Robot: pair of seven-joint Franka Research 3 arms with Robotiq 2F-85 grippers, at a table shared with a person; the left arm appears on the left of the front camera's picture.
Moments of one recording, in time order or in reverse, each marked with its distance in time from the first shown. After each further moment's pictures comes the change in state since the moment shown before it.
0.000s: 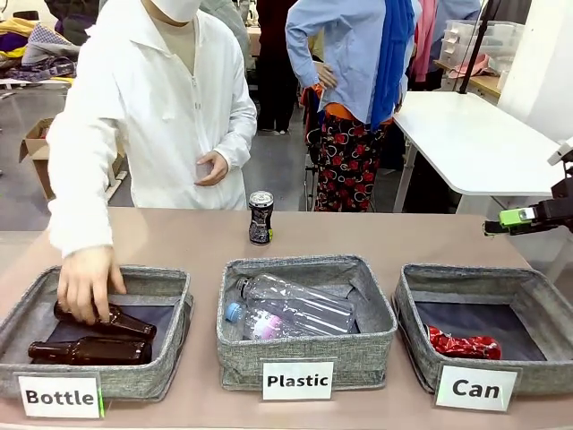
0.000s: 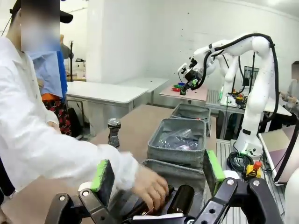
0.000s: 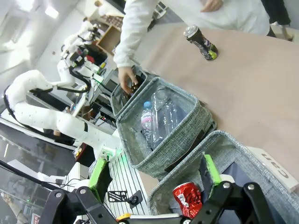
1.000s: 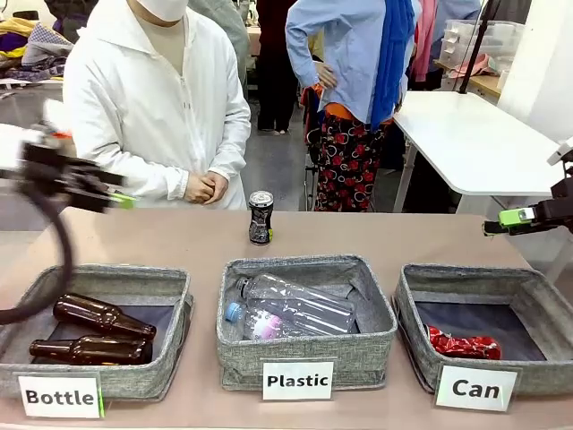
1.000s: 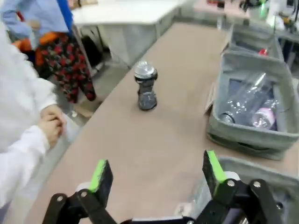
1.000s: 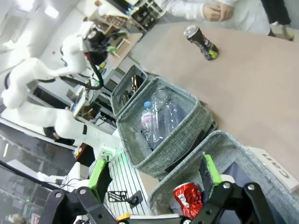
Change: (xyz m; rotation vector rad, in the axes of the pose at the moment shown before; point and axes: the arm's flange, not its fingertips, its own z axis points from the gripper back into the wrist) left arm -0.030 0.095 -0.301 0.143 0.522 -0.144; right arm 0.000 0.000 -0.001 0.001 0.001 0.000
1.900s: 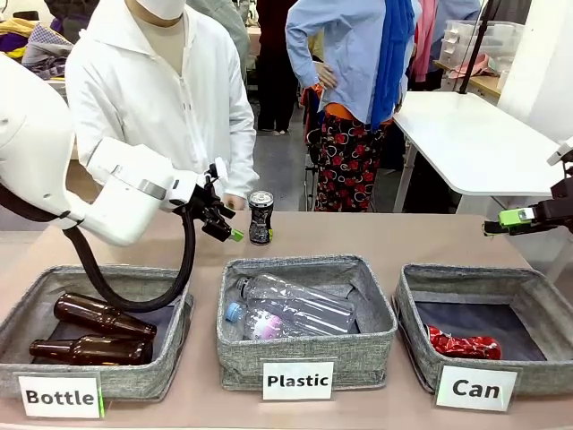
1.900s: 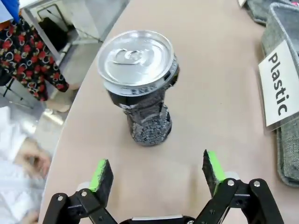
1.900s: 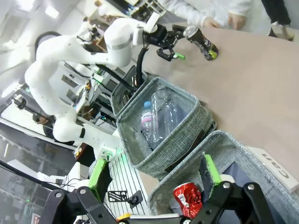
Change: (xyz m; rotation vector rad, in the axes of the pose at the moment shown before) left arm -0.007 0.047 -0.257 -0.145 0.187 -0.130; right arm 0.000 0.000 0.000 0.000 0.000 0.000
